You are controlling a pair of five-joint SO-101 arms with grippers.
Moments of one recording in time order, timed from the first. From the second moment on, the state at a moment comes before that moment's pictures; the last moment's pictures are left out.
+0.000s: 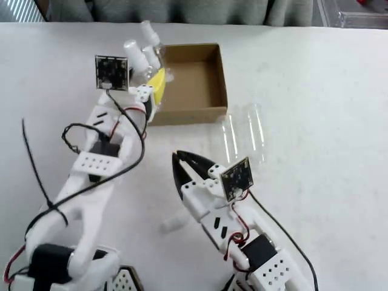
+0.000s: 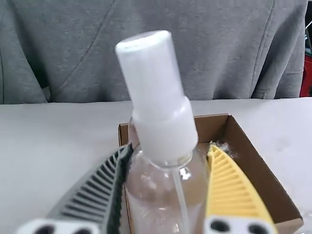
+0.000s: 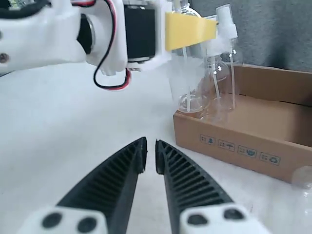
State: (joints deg) left arm 4.9 -17.6 49.8 -9.1 6.5; right arm -38.2 -91.8 96.4 13.3 -5.8
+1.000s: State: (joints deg) left arm 4.8 3.6 49.7 -33.8 6.5; right arm -38.2 -91.8 96.4 13.3 -5.8
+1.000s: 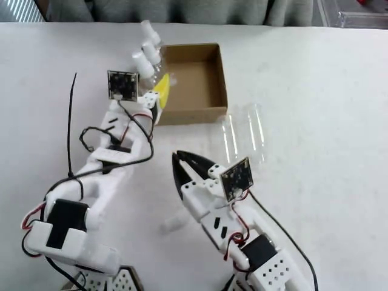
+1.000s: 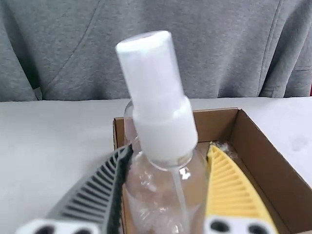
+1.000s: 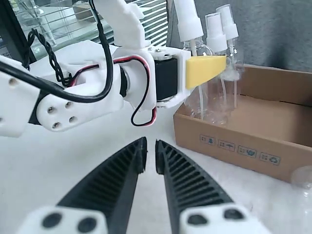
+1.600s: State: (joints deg) left arm 4.0 3.6 49.7 -33.8 6.5; right arm -38.2 -91.8 96.4 13.3 -5.8
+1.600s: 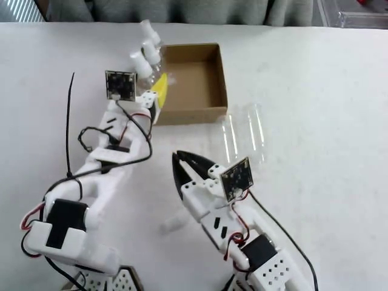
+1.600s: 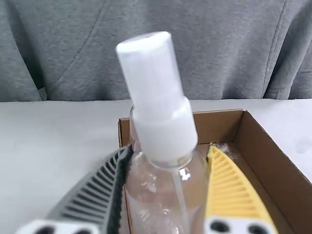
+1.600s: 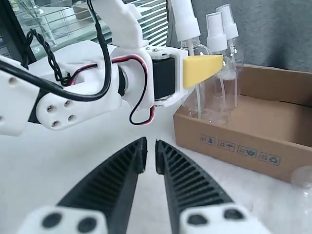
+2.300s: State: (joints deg) left arm 3.2 14.4 44.8 -34.2 7.0; right arm -38.2 -91.8 96.4 13.3 -5.8
